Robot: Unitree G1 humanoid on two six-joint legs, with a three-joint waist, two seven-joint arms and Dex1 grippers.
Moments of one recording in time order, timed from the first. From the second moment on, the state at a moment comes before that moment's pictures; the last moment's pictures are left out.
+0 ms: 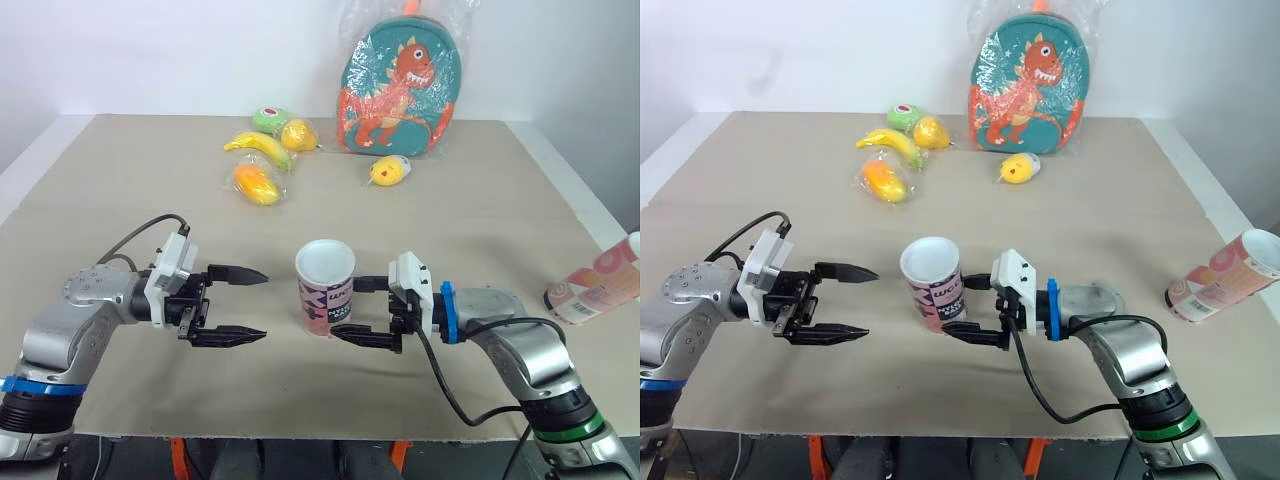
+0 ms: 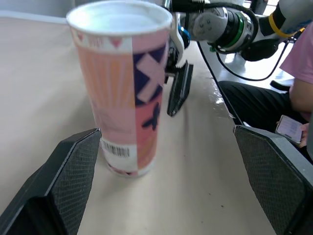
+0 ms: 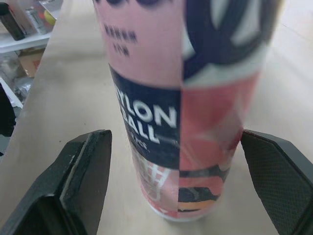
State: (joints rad) left arm -0.32 0.73 0.05 -0.20 -0.66 0.41 -1.38; right arm -0.35 -0.61 0.18 -0.26 0.44 0.47 1.06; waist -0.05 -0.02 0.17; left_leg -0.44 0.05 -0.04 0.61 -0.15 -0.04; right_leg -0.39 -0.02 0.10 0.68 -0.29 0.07
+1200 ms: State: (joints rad) left arm -0.59 0.48 -0.07 -0.05 -0.64 0.41 -1.33; right arm -0.12 -0.66 -0.45 -0.19 0.49 0.43 0.77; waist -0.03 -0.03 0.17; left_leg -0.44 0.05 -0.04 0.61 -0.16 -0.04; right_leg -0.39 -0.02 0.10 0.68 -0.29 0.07
